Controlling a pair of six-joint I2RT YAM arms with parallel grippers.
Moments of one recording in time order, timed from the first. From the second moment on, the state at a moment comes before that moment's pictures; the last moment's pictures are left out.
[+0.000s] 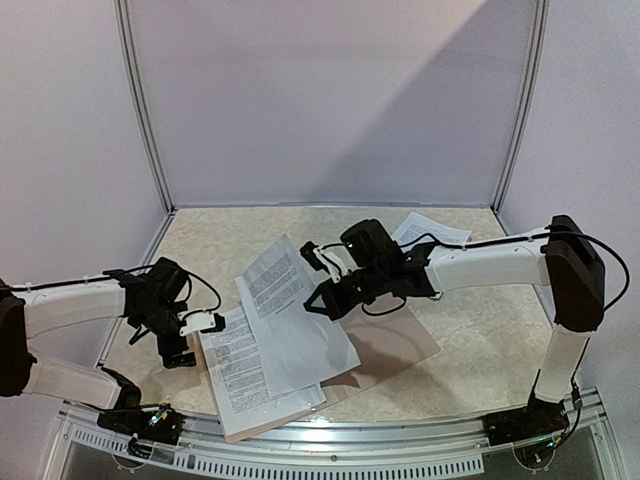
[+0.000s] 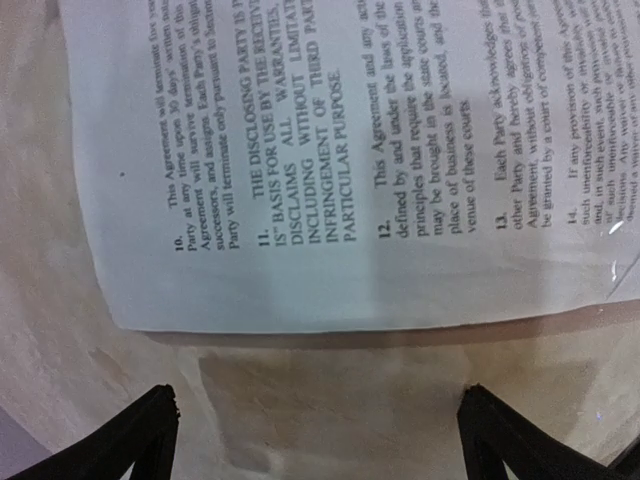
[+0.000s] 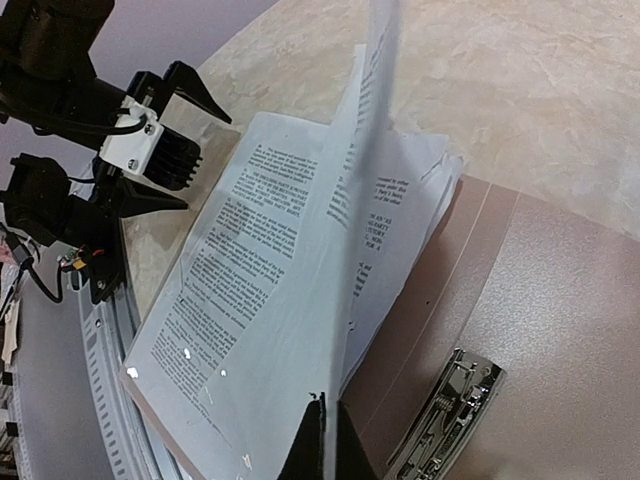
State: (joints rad) left arm -0.40 1.21 0.55 -0.69 -0.01 0.84; right arm 0.96 1.86 1.26 -0.10 -0.36 0.31
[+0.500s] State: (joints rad) left arm -0.47 1.21 0.54 -0.63 -0.01 0.84; right arm 0.96 1.97 1.26 0.07 -0.56 0.55
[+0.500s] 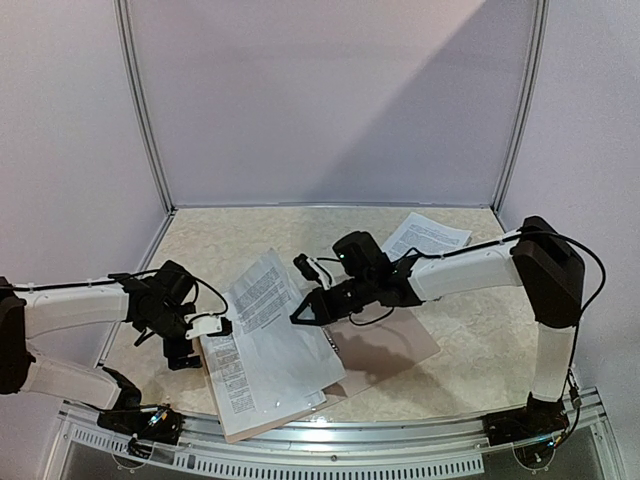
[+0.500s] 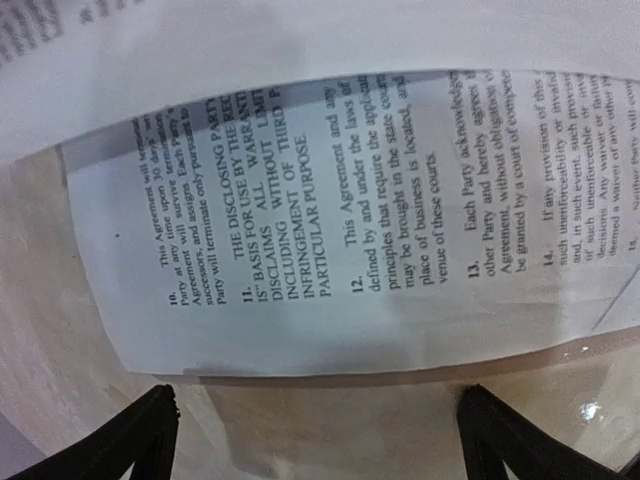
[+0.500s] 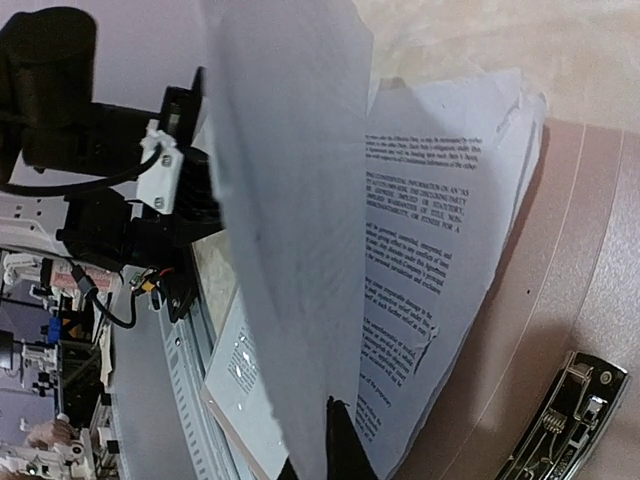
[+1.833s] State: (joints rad) left arm -0.48 1.20 0.51 -0.62 -0.03 0.87; right arm 1.00 2.17 1.38 0.07 -0.62 1.05
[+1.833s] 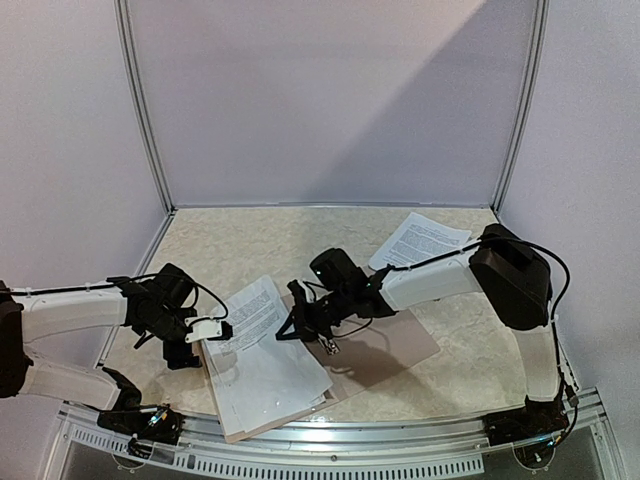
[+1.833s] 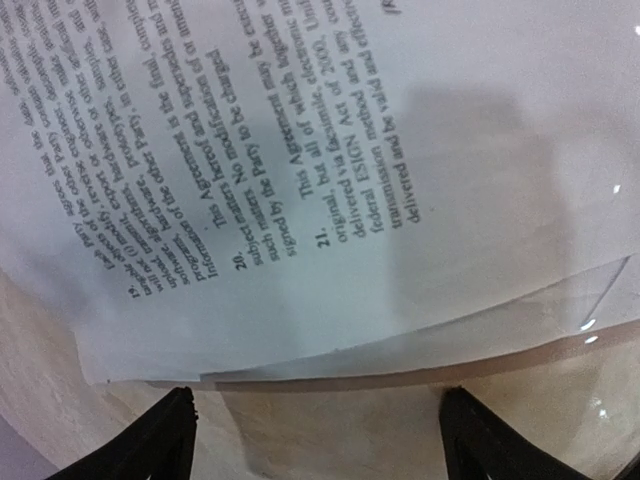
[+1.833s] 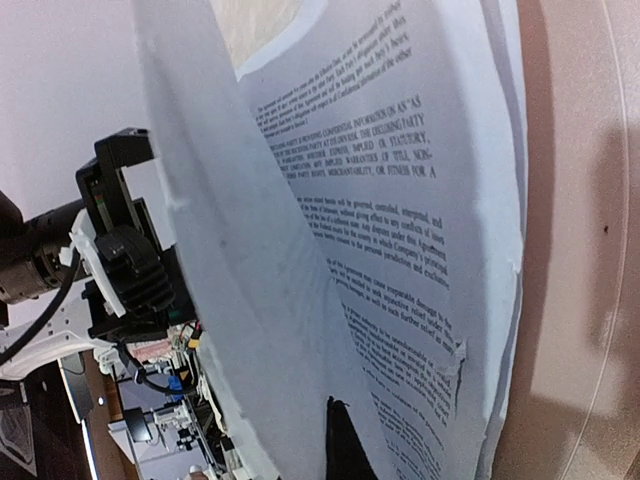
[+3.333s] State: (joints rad) left arm -0.49 1.18 0.49 -0.61 -0.03 0.88; right arm 1.07 2.18 1.32 0.18 -0.51 1.26
